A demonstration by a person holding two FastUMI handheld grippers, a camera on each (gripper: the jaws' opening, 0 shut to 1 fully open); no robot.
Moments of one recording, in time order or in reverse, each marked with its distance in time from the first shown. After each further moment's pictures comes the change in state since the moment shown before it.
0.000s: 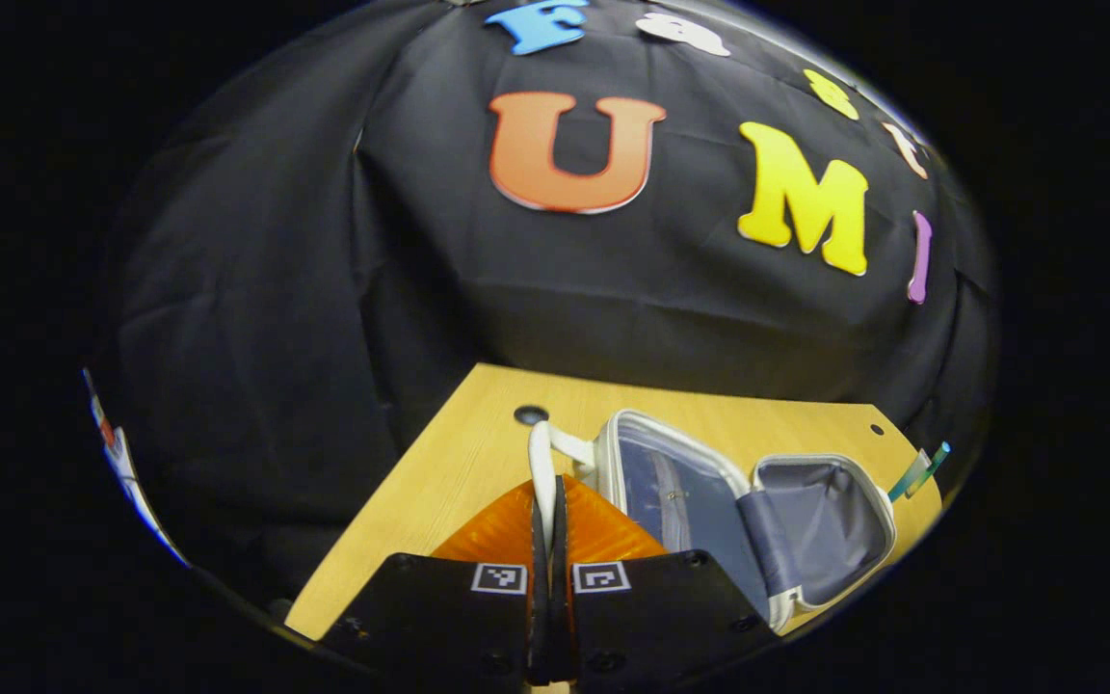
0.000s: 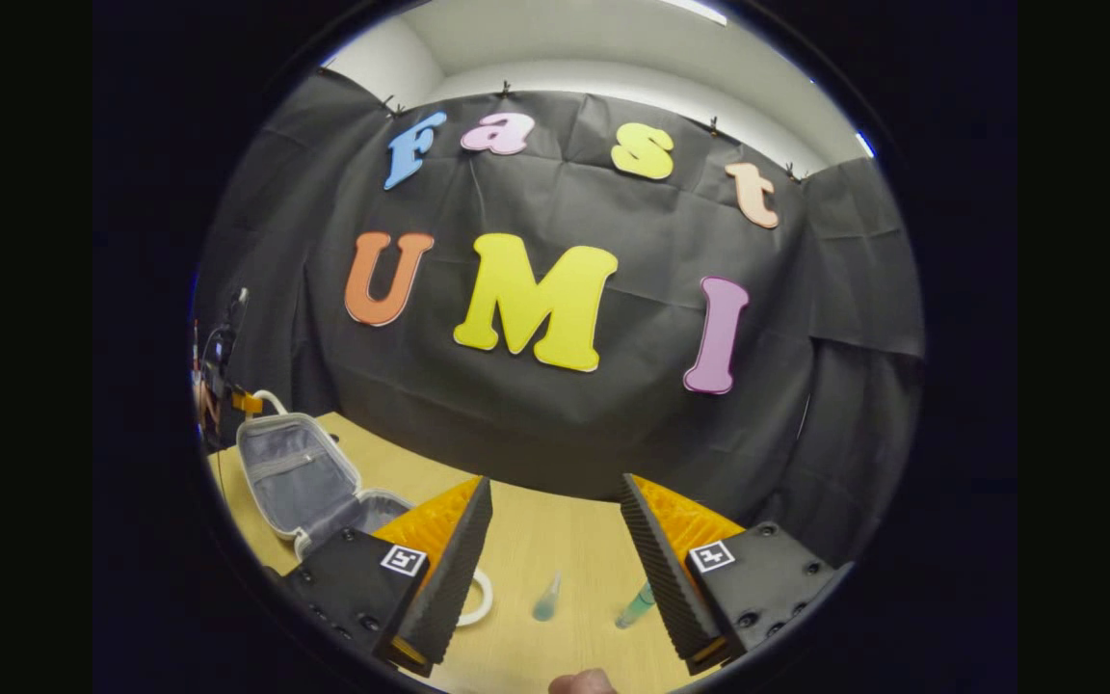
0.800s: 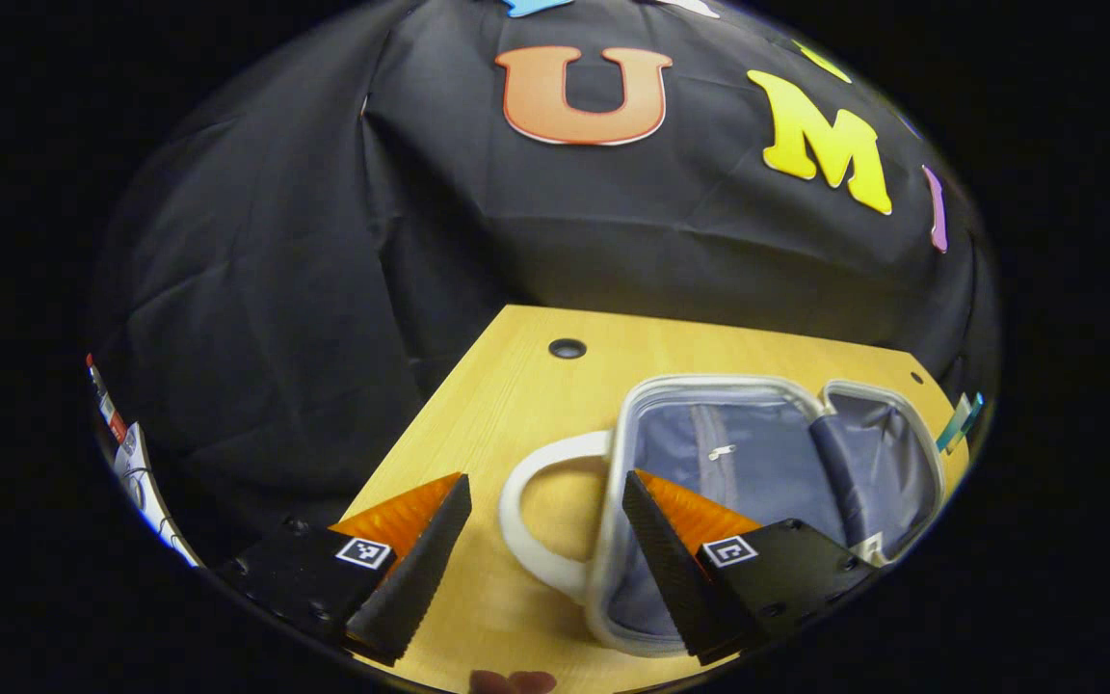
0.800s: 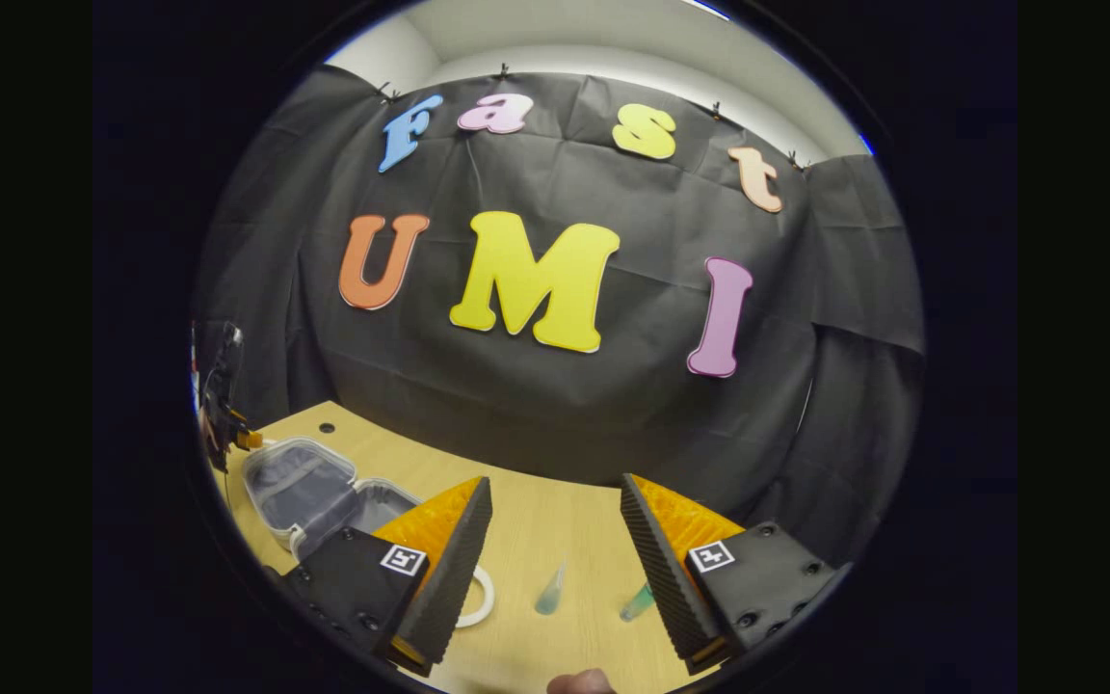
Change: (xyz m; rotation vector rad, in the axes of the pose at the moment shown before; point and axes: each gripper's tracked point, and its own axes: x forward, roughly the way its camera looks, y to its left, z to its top) left arm -0.003 0.000 -0.027 0.090 0.056 0.081; right arm 0.013 0.002 -0.013 0.029 0.049 -0.011
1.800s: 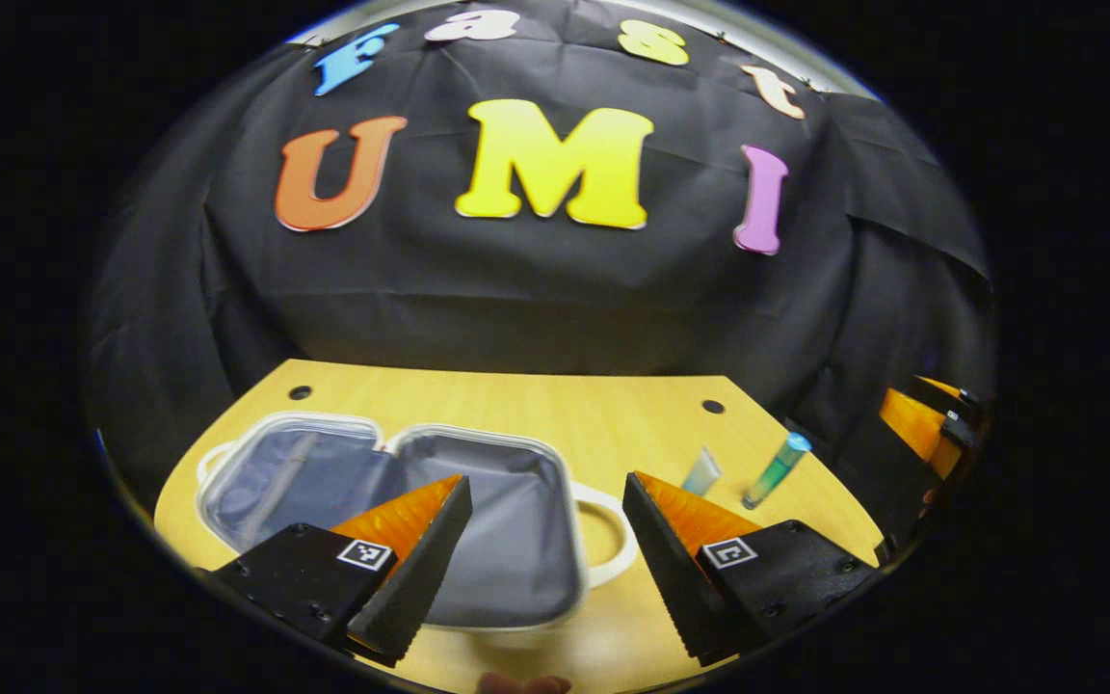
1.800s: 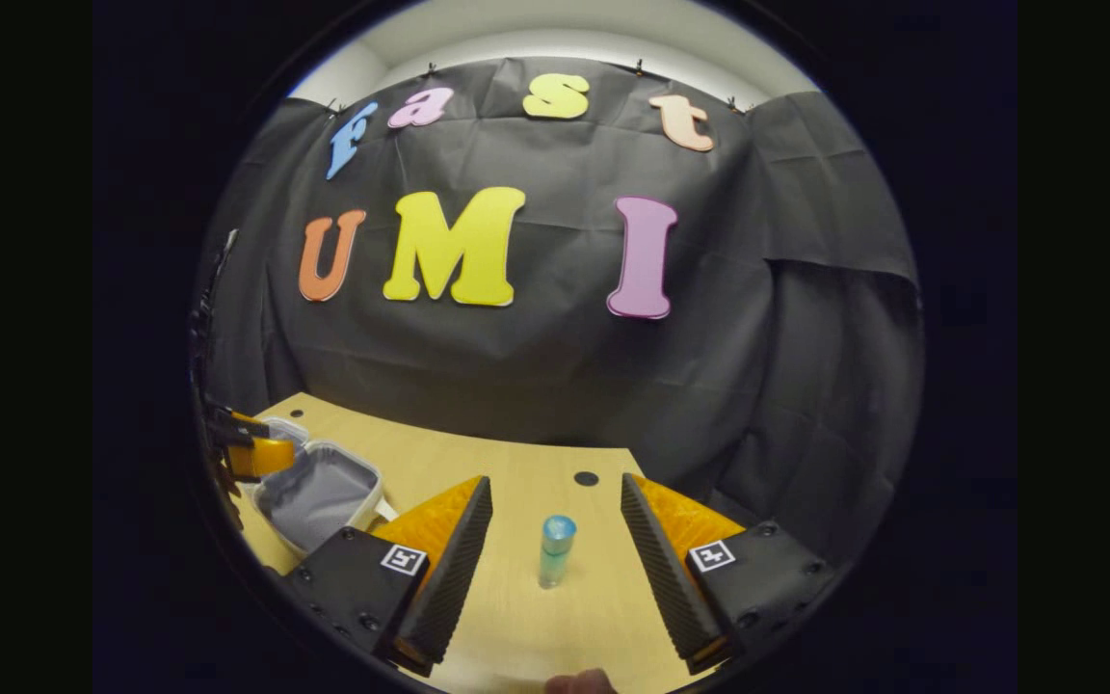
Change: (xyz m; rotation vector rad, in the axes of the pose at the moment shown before) left arm -0.136 -0.422 0.013 0.064 -0.082 -0.332; right arm -0.013 -0.166 -0.090 0.100 0.084 -0.064
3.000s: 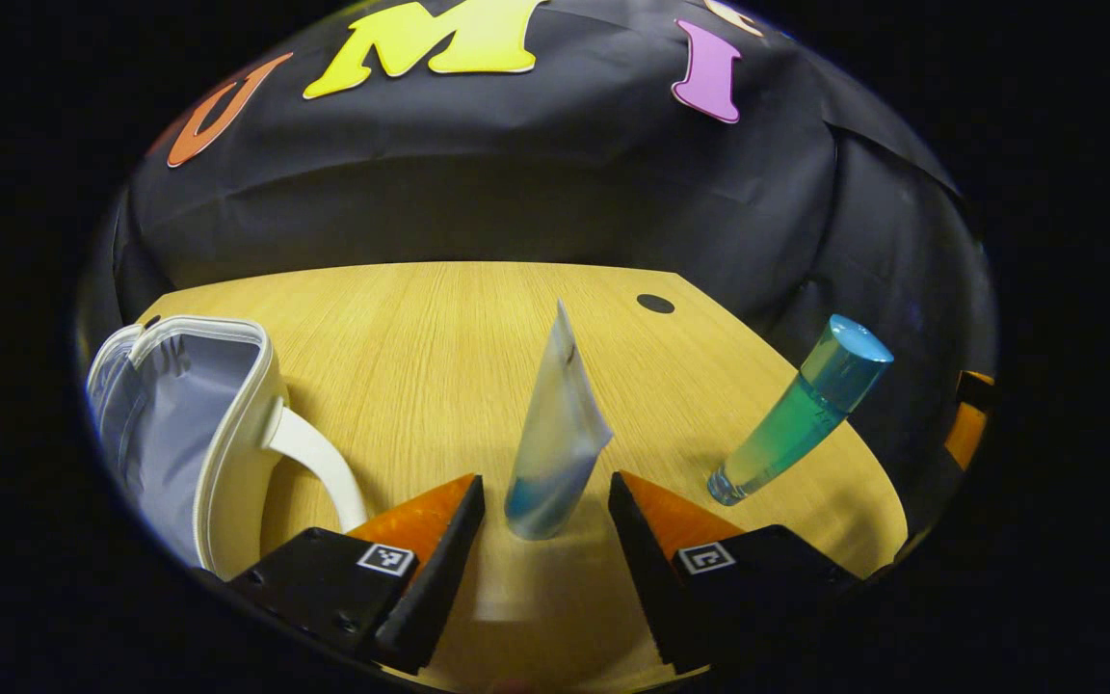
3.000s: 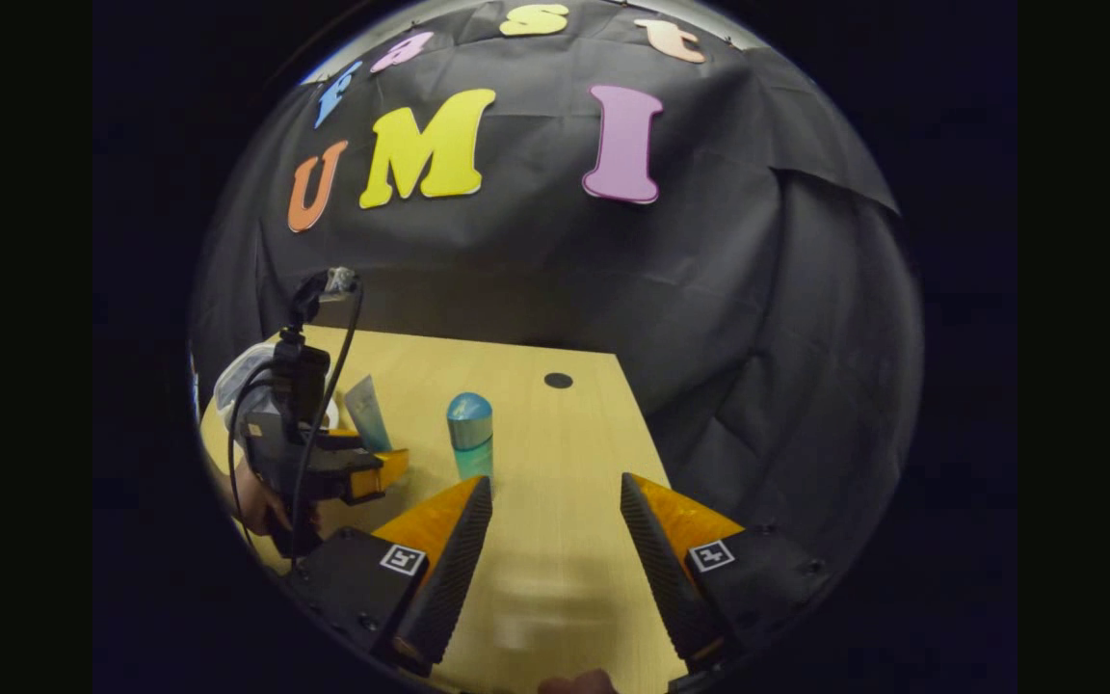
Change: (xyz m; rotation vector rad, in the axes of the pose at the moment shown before) left arm 0.174 -0.137 -0.122 0.019 0.219 -0.102; right arm 0.053 -0.067 -0.123 -0.003 0.274 0.061
